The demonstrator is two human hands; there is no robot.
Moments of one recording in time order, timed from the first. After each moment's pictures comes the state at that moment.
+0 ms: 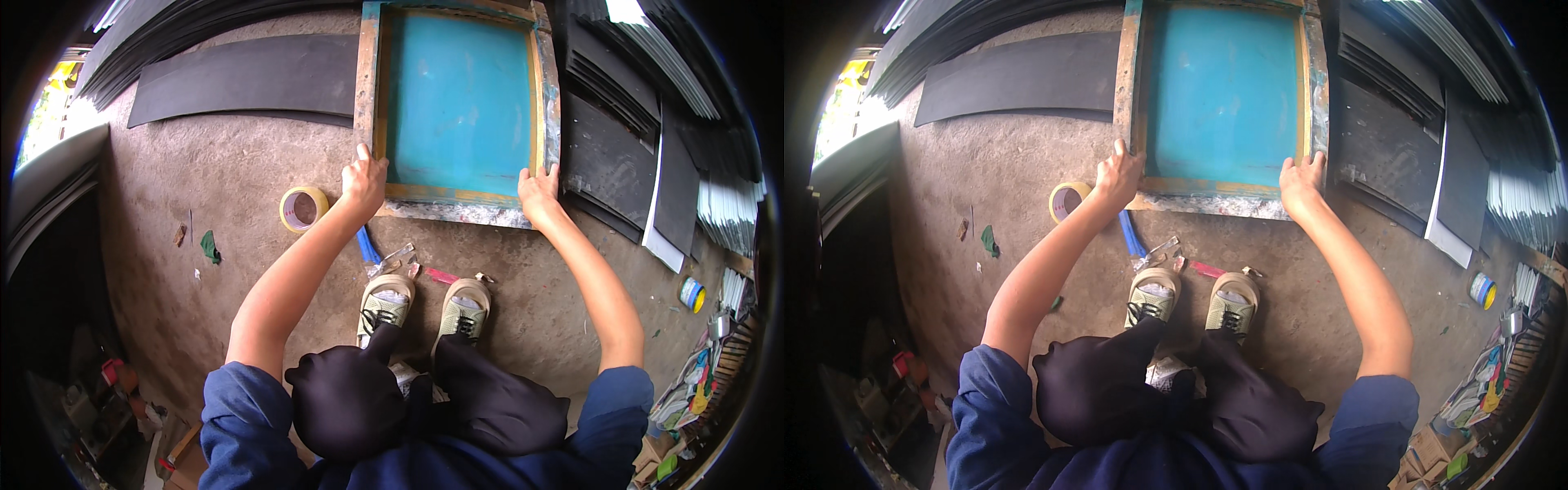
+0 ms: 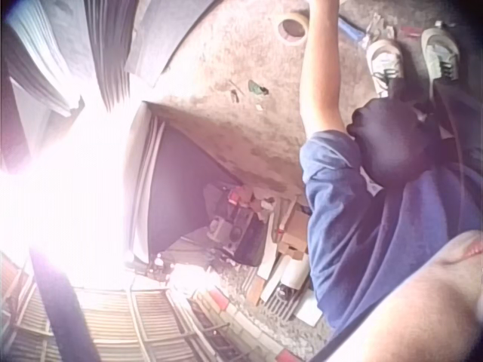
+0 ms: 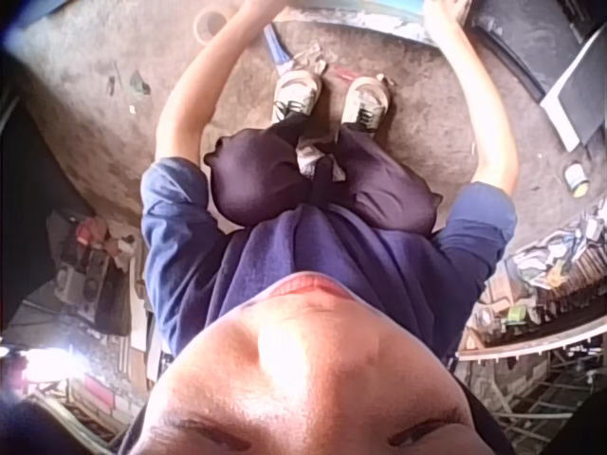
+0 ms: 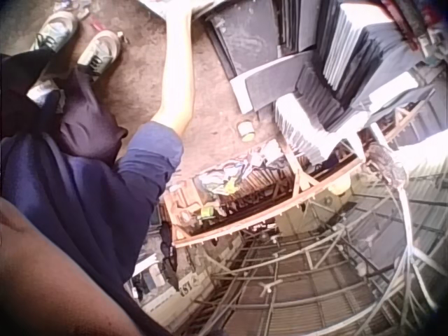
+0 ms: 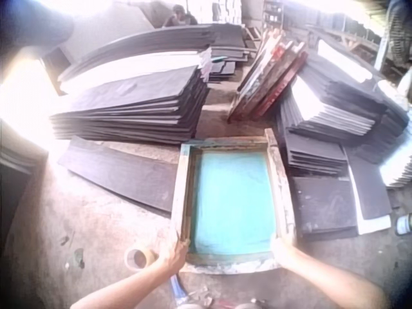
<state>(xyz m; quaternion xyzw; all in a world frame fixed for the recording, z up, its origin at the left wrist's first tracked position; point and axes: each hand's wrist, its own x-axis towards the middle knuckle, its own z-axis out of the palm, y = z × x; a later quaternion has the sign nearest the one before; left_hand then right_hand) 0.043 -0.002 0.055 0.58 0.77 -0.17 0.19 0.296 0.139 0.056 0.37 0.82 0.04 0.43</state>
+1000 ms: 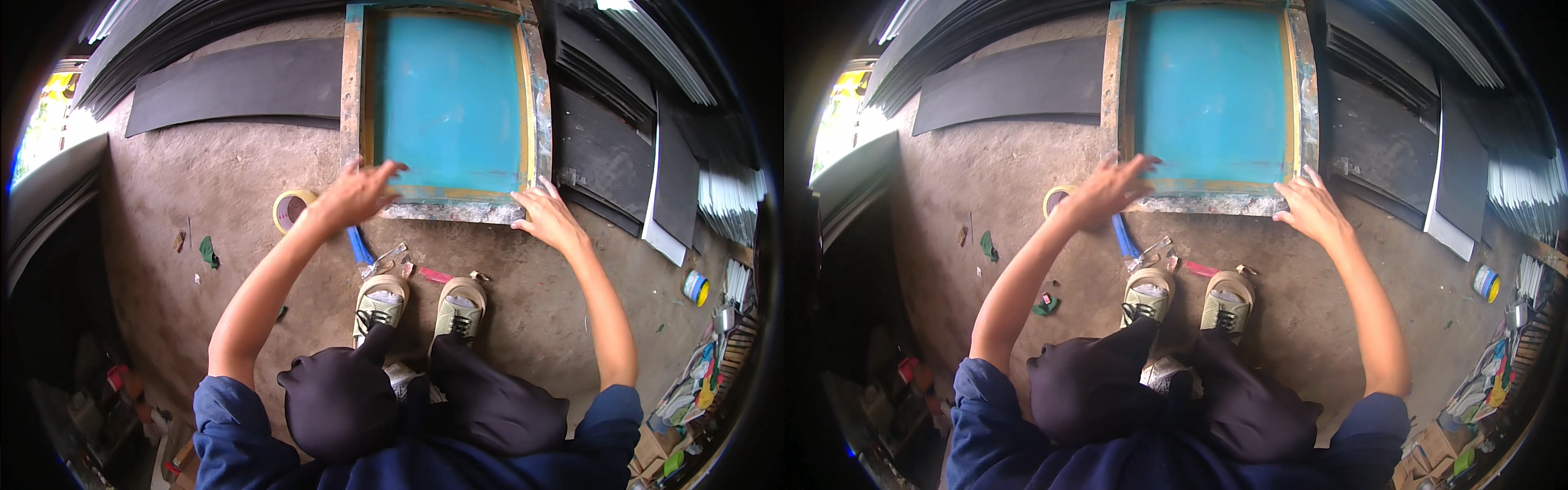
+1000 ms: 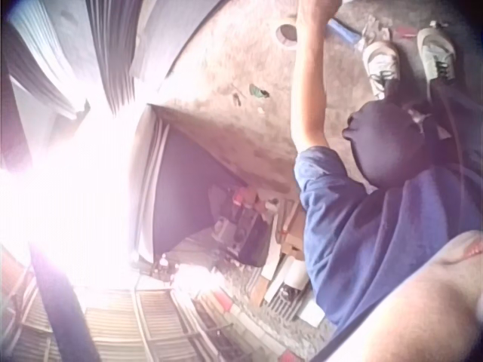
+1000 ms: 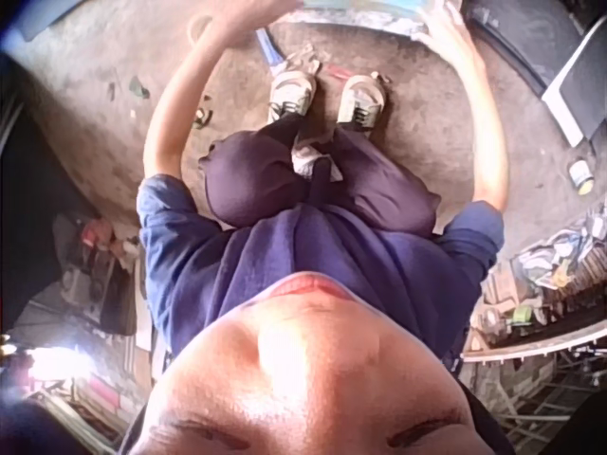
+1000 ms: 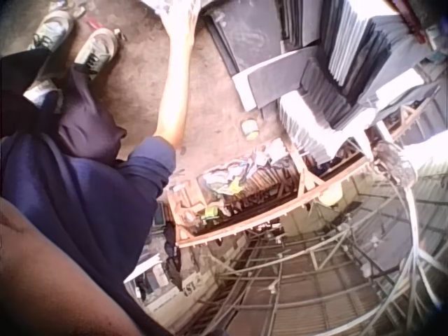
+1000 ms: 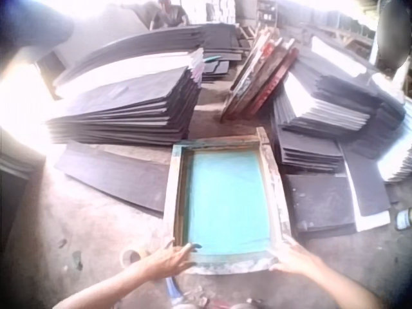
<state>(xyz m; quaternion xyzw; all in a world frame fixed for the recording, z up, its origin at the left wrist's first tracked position) 0.051 -0.008 0.112 0.71 0.62 0.04 0.33 0.372 0.126 0.088 0.27 0.92 -0.22 0.15</state>
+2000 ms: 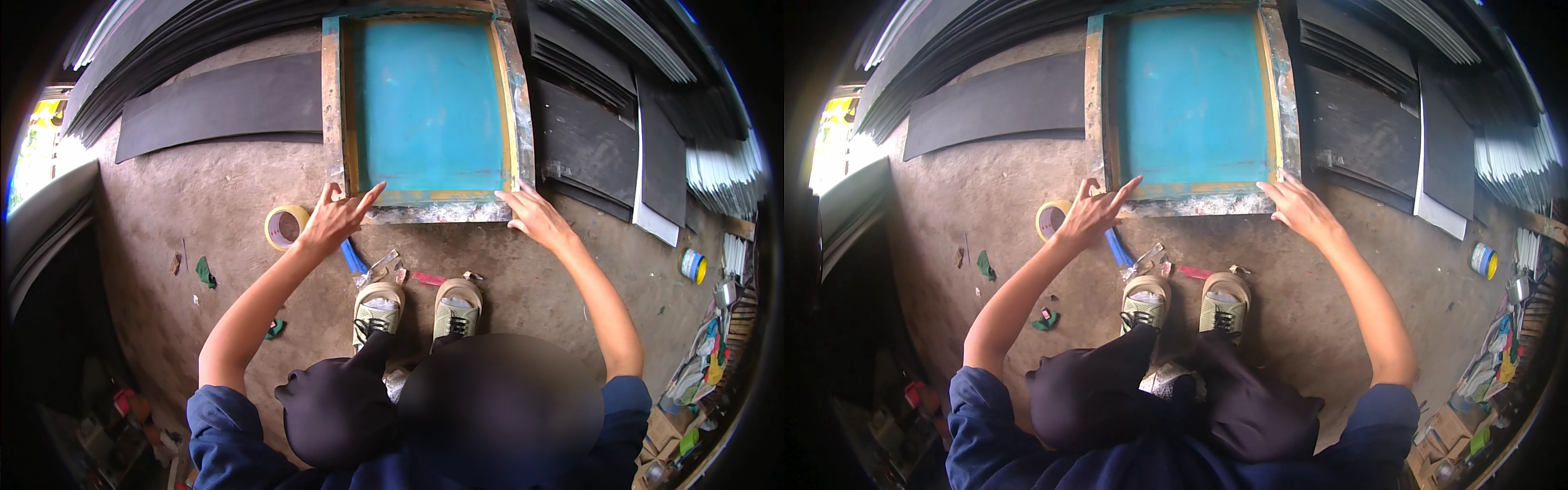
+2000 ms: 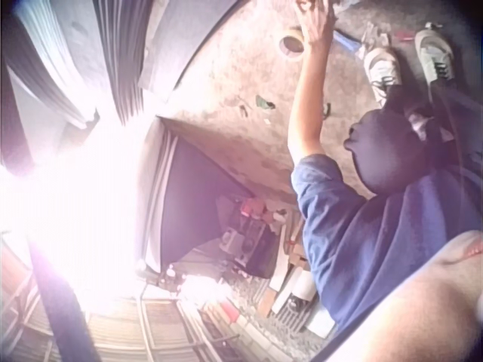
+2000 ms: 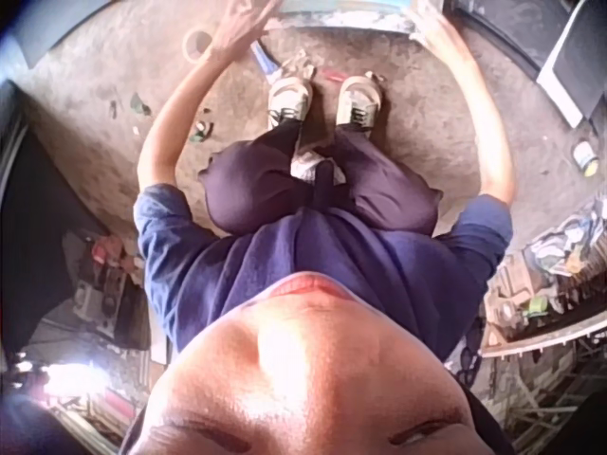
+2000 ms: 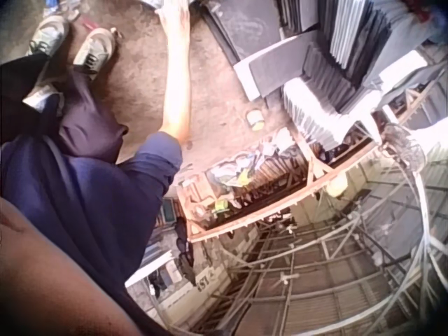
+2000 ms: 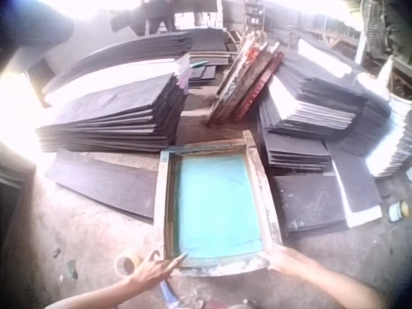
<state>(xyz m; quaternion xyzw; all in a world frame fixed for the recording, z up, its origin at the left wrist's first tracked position) 0.038 -0.048 0.071 0.78 0.60 -0.09 0.14 0.387 0.119 0.082 0.23 0.94 -0.24 0.00</state>
